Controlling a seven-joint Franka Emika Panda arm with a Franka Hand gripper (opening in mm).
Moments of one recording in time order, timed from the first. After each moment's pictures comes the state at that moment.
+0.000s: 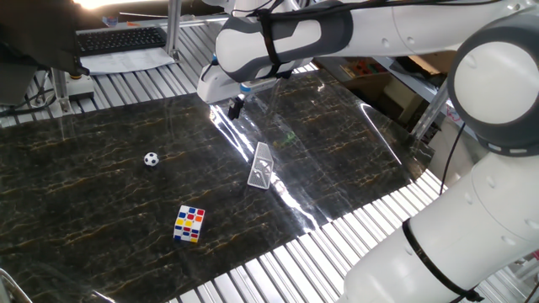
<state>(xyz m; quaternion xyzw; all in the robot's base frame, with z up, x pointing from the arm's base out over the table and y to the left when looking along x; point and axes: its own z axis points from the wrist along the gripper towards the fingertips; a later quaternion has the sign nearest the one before) 0.498 0.012 0.268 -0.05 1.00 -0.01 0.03</state>
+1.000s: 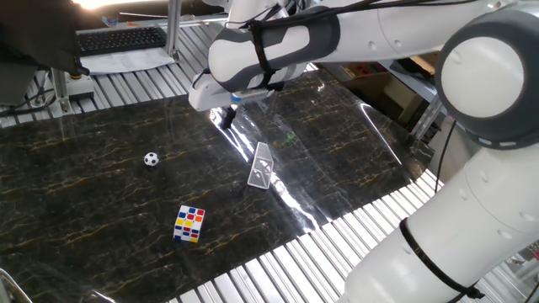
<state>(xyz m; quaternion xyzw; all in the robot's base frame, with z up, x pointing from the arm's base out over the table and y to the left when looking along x) 0.497 0.027 0.243 -0.02 1.00 0.01 0.02</state>
